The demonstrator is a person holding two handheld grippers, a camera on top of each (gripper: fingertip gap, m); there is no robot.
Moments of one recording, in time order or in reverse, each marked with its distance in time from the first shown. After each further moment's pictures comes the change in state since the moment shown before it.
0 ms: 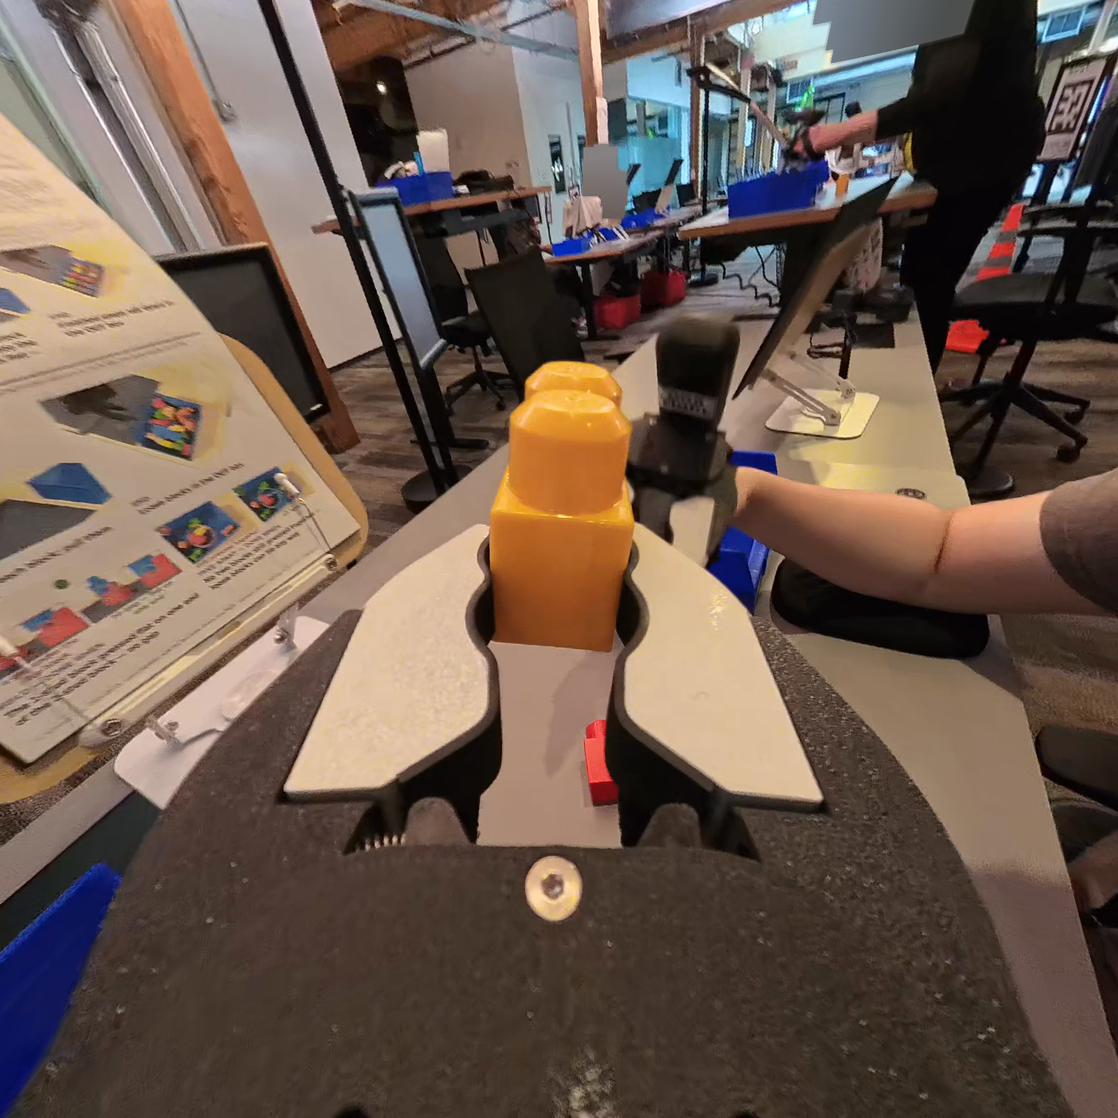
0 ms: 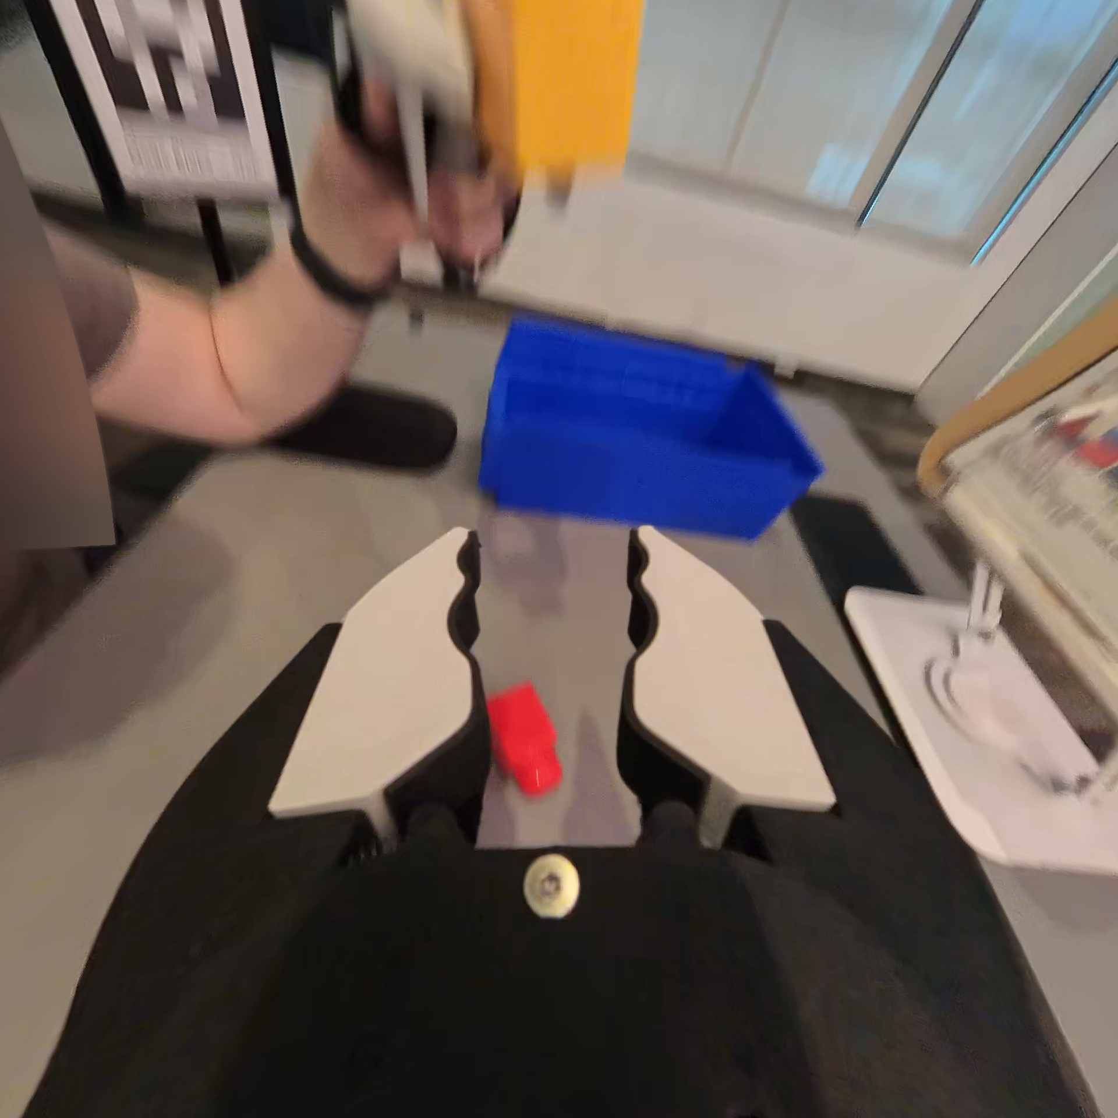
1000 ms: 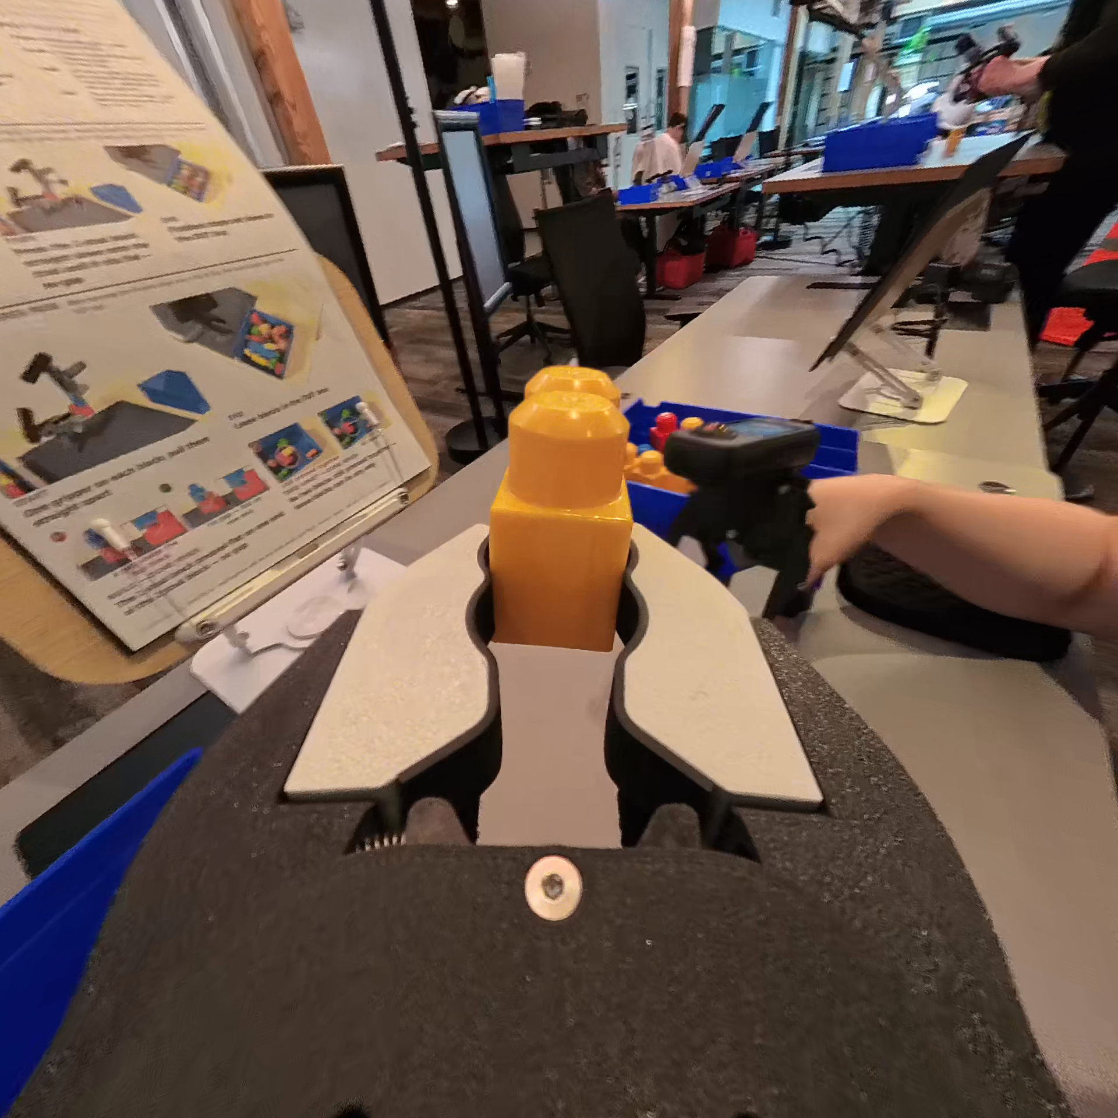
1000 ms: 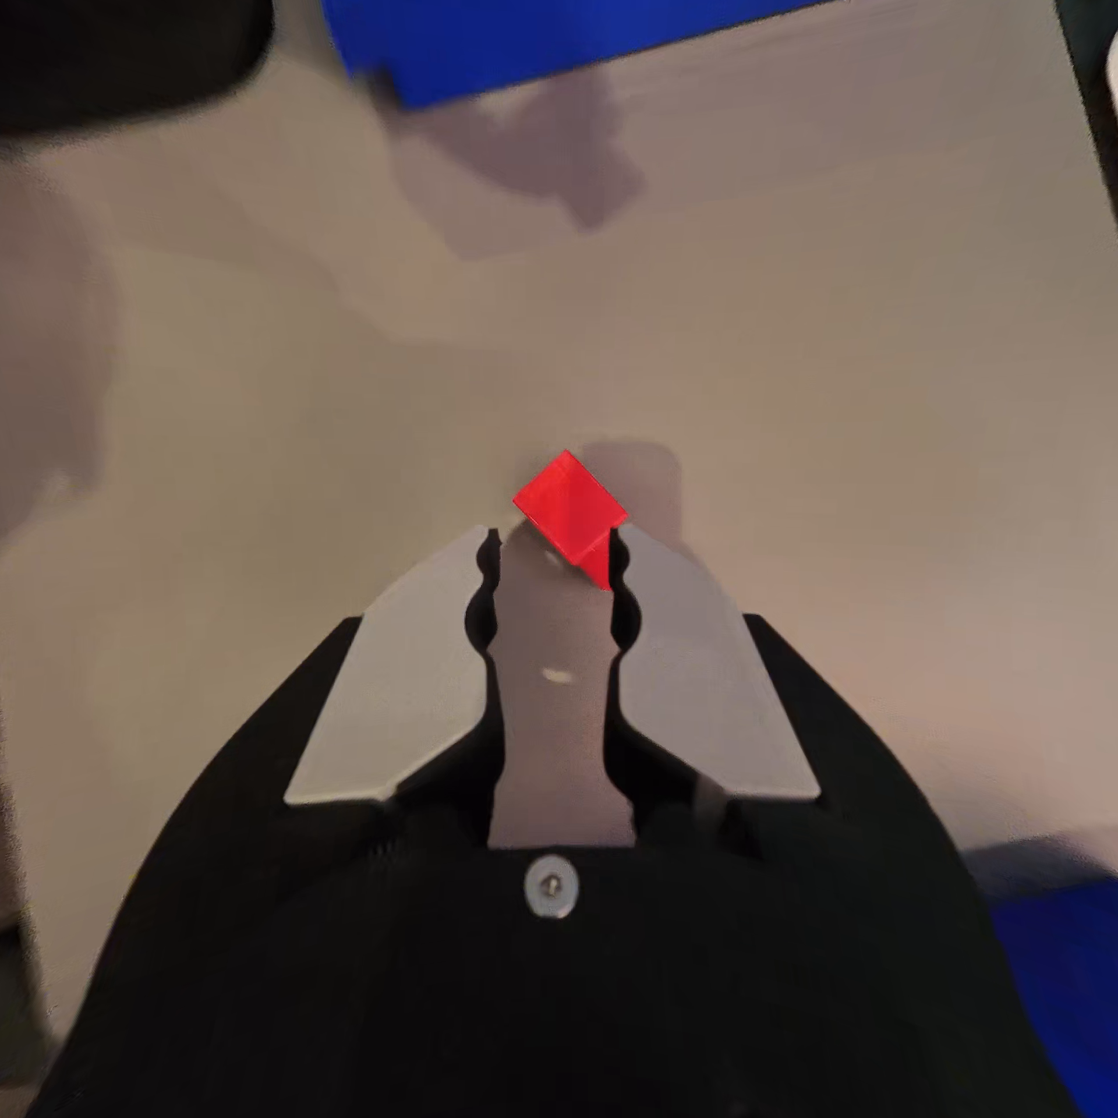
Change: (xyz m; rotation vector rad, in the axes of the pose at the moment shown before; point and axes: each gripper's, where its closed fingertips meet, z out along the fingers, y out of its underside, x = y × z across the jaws) left arm -0.048 0.020 -0.013 -0.079 -0.105 -0.058; right arm -0.021 0.105 0.029 -0.623 0.076 0.400
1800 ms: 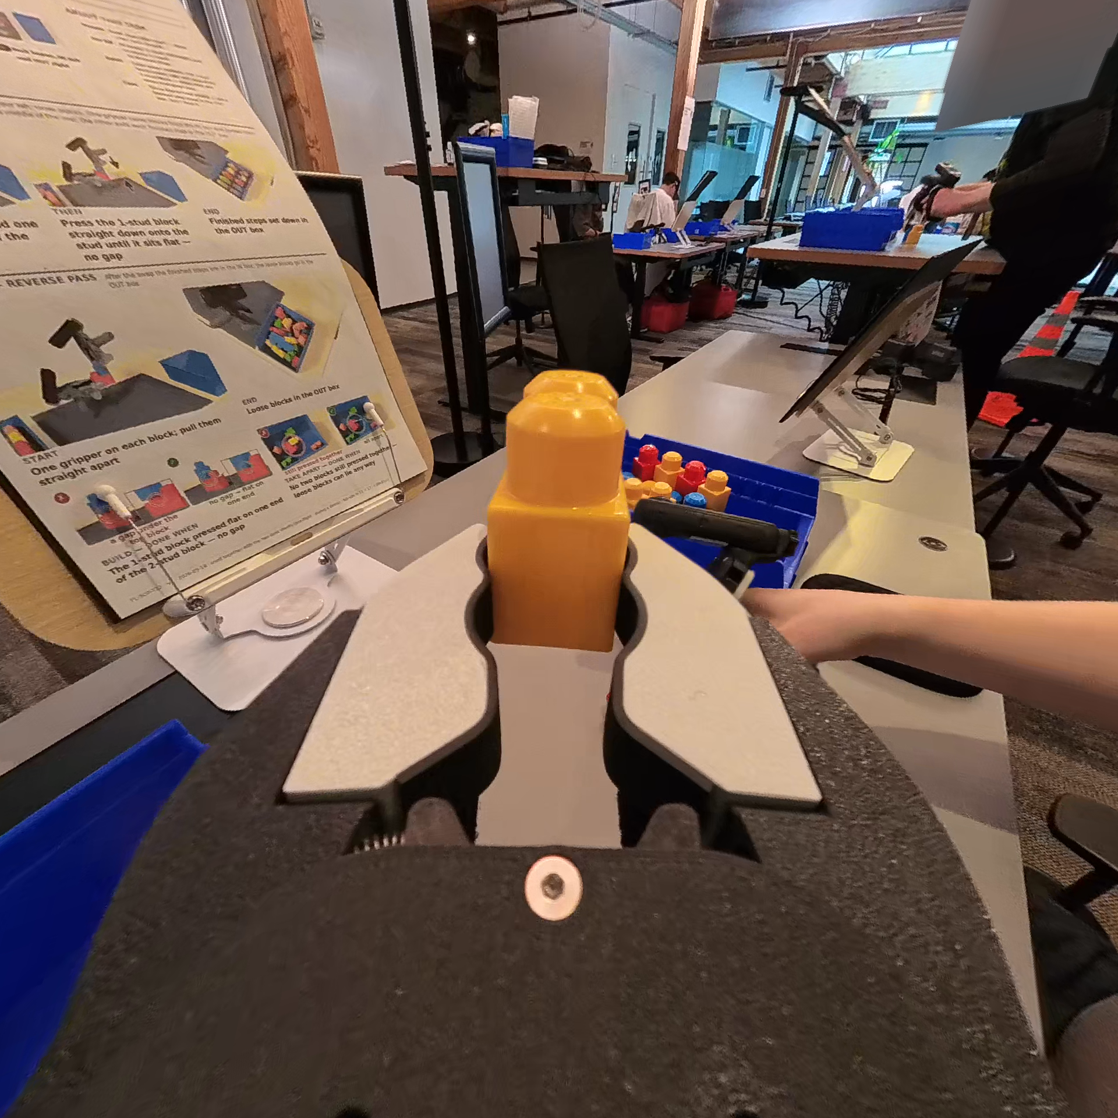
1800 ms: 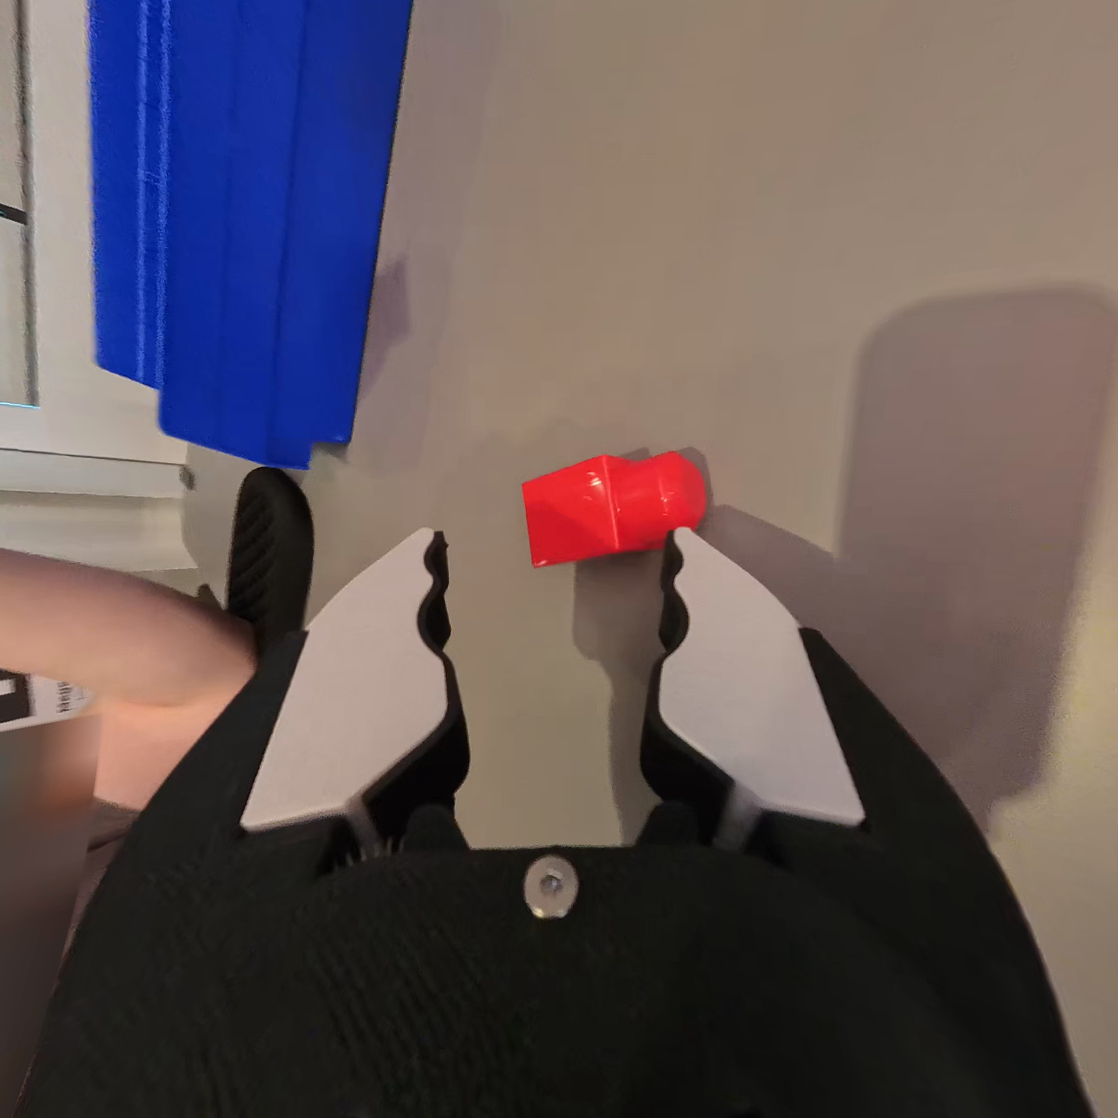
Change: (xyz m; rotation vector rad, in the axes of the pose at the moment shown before) left arm -0.010 -0.010 -0.024 0.050 0.019 -0.117; right arm 0.009 0.018 0.032 0.205 0.005 1.032
